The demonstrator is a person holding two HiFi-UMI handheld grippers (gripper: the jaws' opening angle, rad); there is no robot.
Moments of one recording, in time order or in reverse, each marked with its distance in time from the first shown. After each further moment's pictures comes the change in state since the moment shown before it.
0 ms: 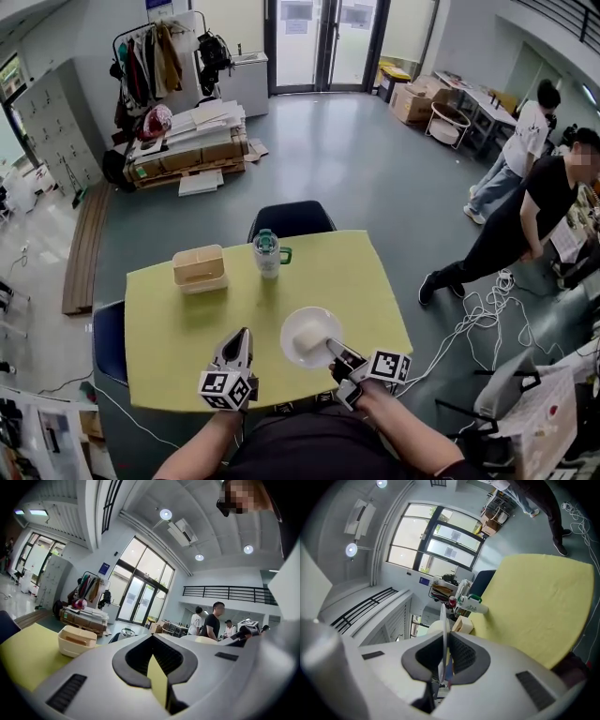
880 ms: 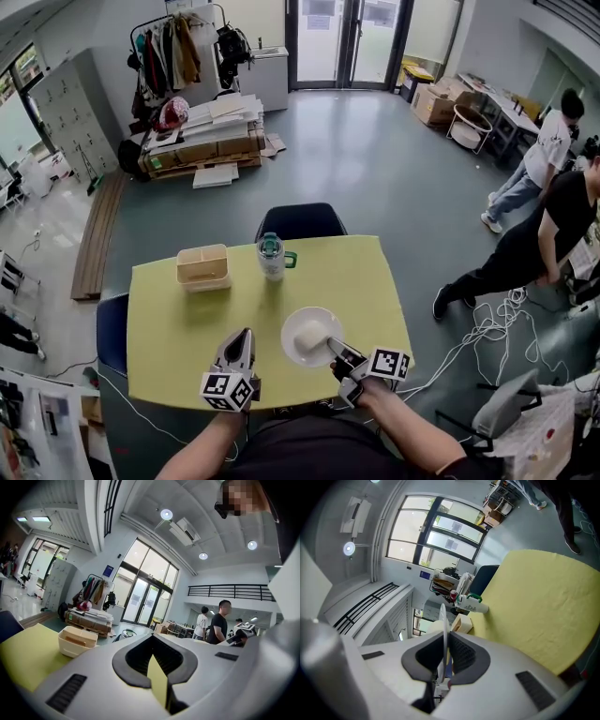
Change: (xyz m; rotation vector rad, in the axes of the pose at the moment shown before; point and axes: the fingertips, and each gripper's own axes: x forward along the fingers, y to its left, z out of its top) left arm 0.027 -0.010 0.000 0.000 -0.022 0.073; right arm 0.020 -0.024 0.037 -0.006 0.102 0.031
